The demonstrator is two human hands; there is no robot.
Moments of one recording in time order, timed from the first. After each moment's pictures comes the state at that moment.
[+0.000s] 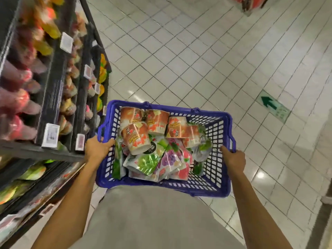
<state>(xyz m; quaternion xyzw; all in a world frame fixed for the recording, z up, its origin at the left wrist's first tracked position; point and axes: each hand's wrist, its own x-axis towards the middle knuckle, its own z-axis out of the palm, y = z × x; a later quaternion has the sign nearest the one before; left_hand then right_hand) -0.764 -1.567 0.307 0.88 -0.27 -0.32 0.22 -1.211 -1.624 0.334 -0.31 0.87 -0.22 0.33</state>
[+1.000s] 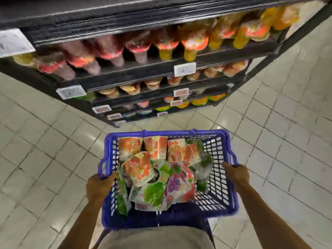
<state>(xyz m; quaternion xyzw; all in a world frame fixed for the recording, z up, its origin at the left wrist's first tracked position) -0.910 -1.777 0.272 0.78 0.50 -0.21 0.32 -0.857 -2.230 0.245 -0.79 0.48 0.19 0.34</state>
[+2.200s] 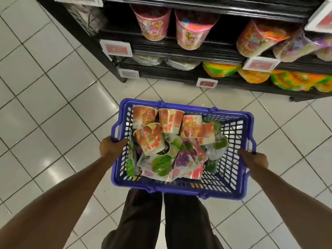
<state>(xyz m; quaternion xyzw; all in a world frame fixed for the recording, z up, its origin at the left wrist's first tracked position) -0.868 -1.741 -0.187 0.71 0.59 -0.20 0.34 -0.727 -2.170 -0.184 -0.83 0.43 0.29 0.22</state>
